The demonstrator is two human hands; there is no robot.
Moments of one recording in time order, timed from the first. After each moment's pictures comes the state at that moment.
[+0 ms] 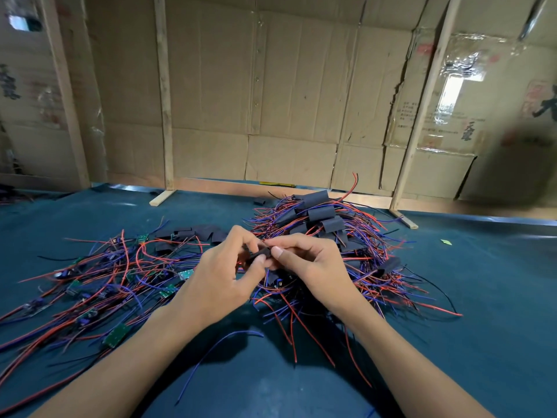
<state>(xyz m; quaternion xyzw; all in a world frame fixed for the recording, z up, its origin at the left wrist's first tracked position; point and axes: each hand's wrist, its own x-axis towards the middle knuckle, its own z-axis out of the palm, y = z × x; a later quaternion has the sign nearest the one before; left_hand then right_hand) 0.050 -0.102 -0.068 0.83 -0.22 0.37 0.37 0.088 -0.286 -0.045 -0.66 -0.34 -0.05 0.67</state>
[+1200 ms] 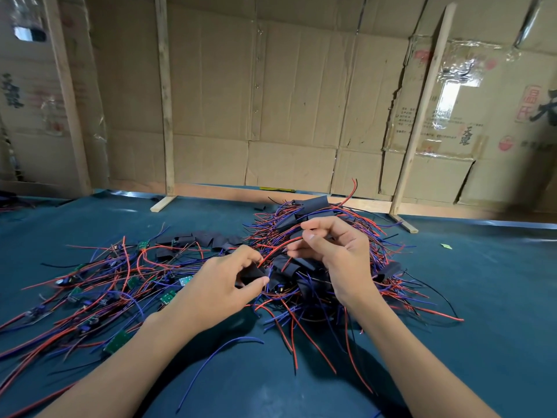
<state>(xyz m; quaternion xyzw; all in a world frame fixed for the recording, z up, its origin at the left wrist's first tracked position) 0.059 -0.086 -0.077 0.90 -0.19 0.26 0.30 0.104 -0.302 -0.033 -0.55 -0.30 -0.12 0.77</state>
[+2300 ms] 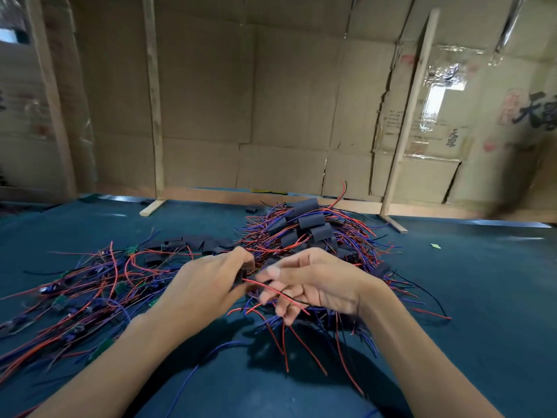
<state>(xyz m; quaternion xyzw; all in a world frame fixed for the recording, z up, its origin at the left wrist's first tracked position) 0.043 -0.096 -0.052 0.91 -0.22 0.36 0.06 0.087 -0.316 -0.013 -0.66 -0.29 0.33 0.61</state>
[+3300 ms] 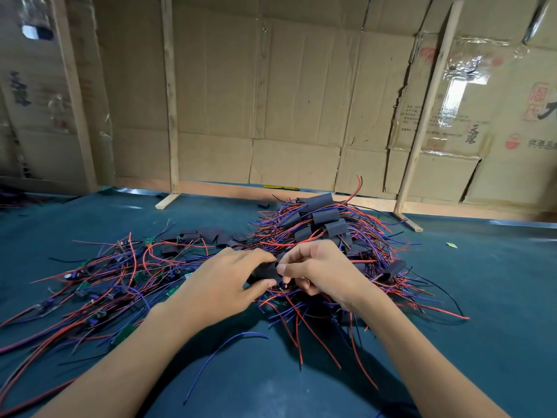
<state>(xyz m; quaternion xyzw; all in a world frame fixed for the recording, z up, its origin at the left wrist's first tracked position) 0.052 -0.090 -0.065 0.92 -0.23 0.29 0.15 0.087 -0.294 -0.023 -0.79 -0.23 0.10 0.56</state>
